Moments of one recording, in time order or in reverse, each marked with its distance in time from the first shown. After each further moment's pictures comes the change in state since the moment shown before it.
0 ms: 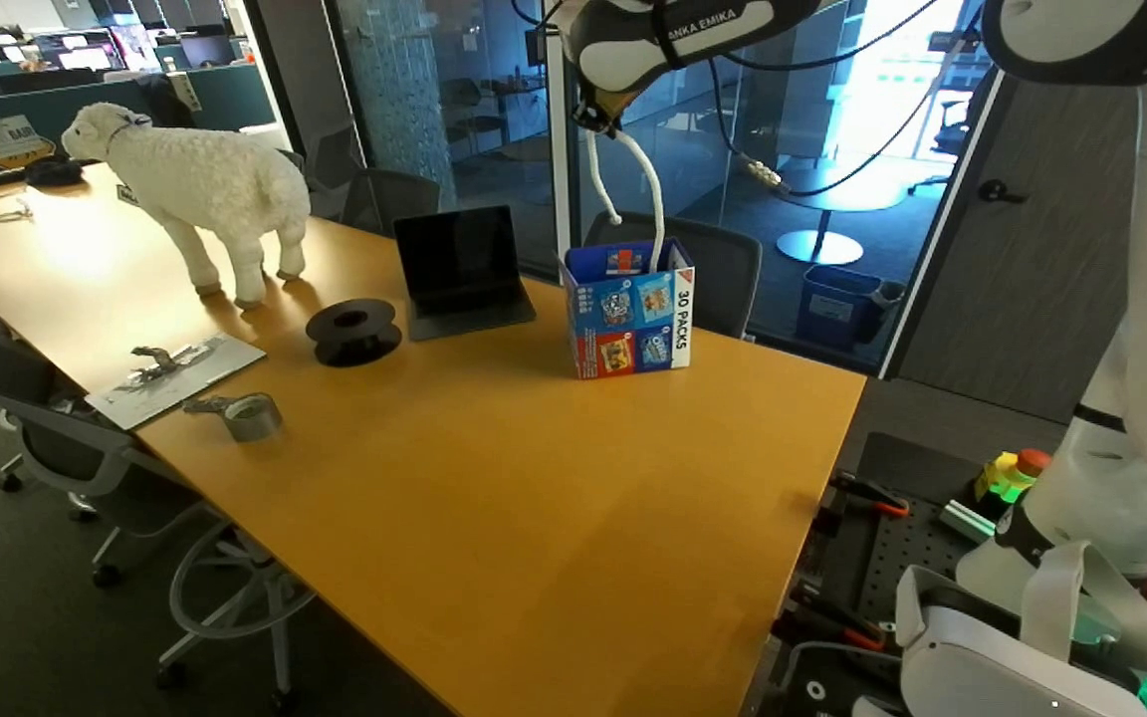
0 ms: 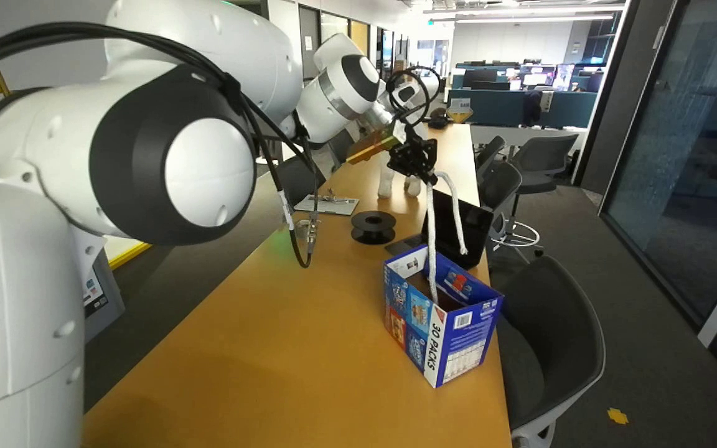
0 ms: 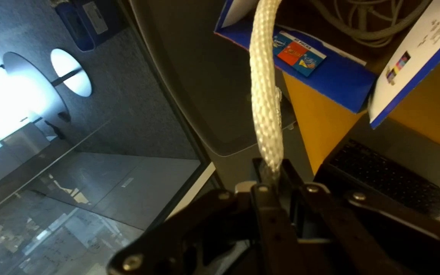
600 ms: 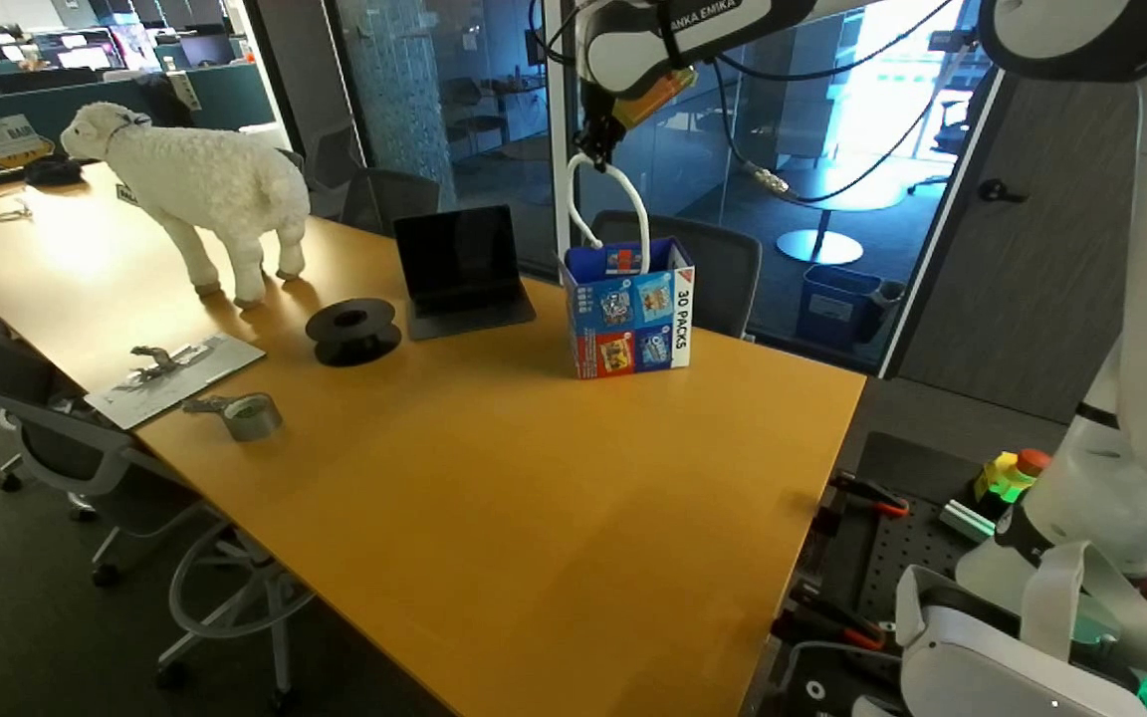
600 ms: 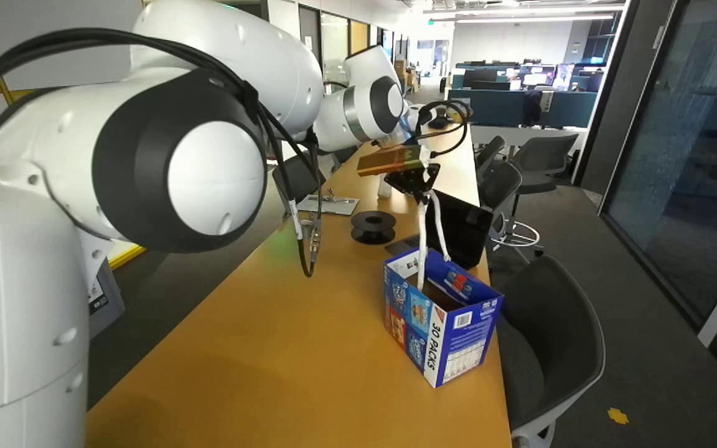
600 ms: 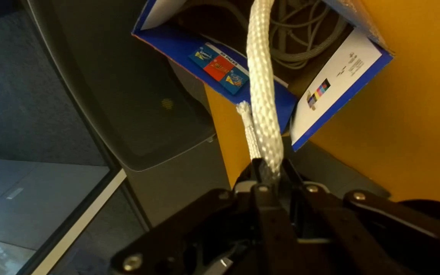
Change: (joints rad) arm -0.069 -0.001 0.004 -0.082 0.308 0.156 -0.301
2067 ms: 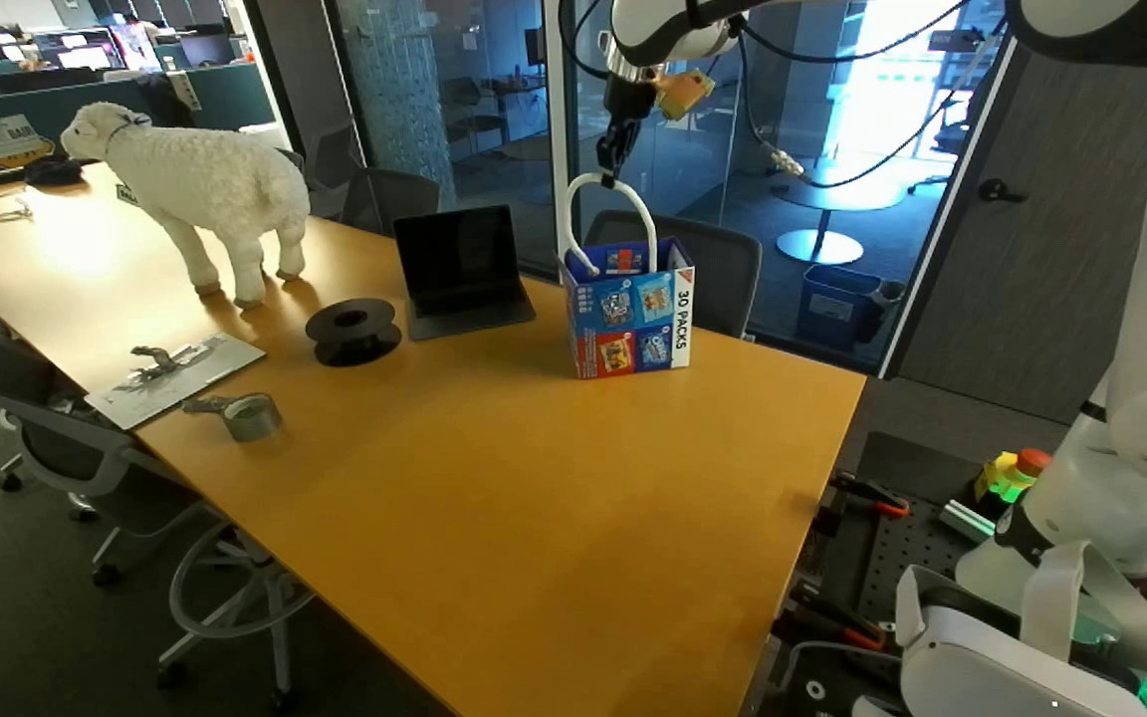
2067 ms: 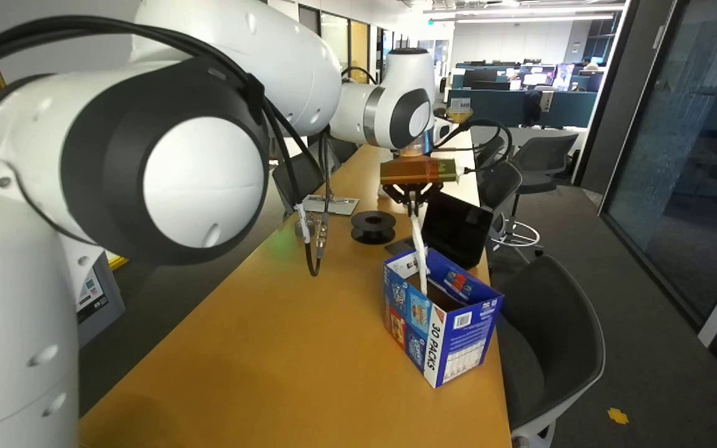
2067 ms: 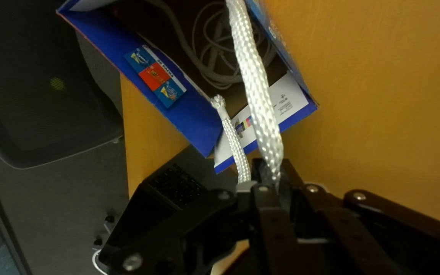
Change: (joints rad) arm -0.117 -0.051 0.051 -0.080 0.365 -0.012 -0.542
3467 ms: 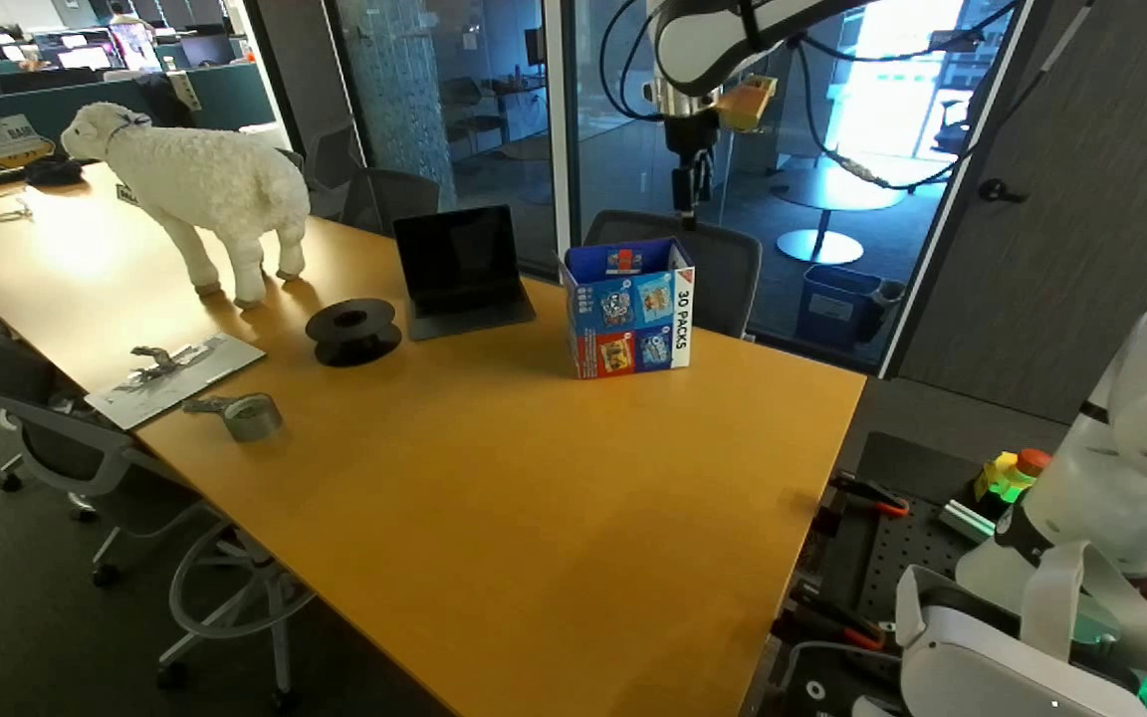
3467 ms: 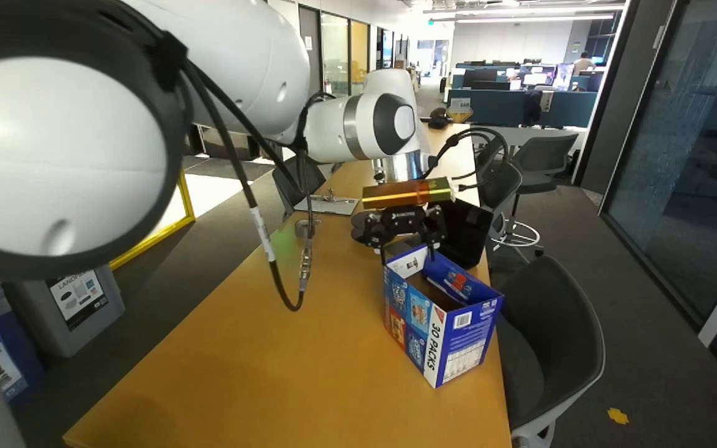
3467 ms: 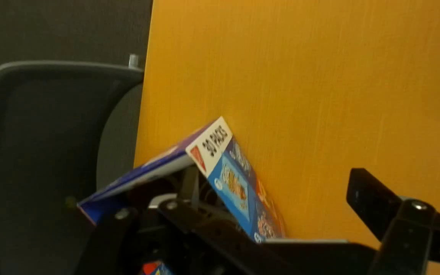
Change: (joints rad) arm 0.020 -0.206 -0.013 -0.286 -0.267 -0.264 0.072
